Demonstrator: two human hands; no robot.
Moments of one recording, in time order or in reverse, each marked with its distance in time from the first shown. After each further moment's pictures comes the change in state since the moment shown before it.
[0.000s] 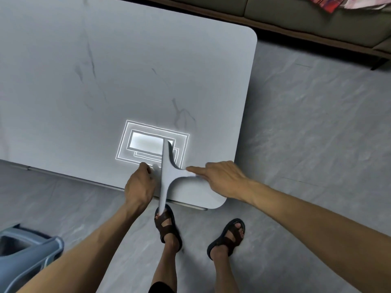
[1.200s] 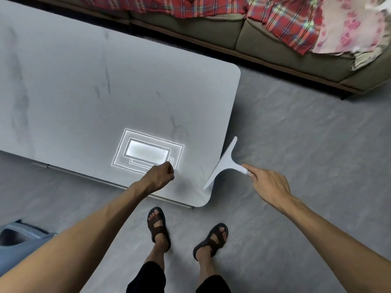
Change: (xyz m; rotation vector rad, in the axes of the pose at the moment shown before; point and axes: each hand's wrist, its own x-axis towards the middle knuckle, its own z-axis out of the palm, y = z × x) left_hand -0.039 0.087 -0.081 -0.107 -0.466 0.159; right_hand -0.146 0.061 -0.073 -0.006 0.144 0.605
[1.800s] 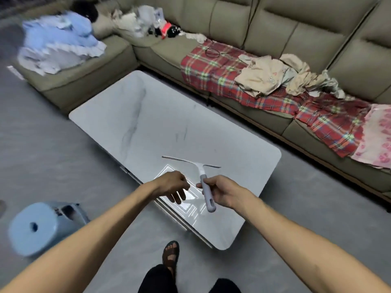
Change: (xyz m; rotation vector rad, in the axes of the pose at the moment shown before) left_hand -0.240 0.039 -0.154 -0.441 0.113 -0.072; right_hand -0.073 -0.261 -0.194 1.422 -0.825 0.094
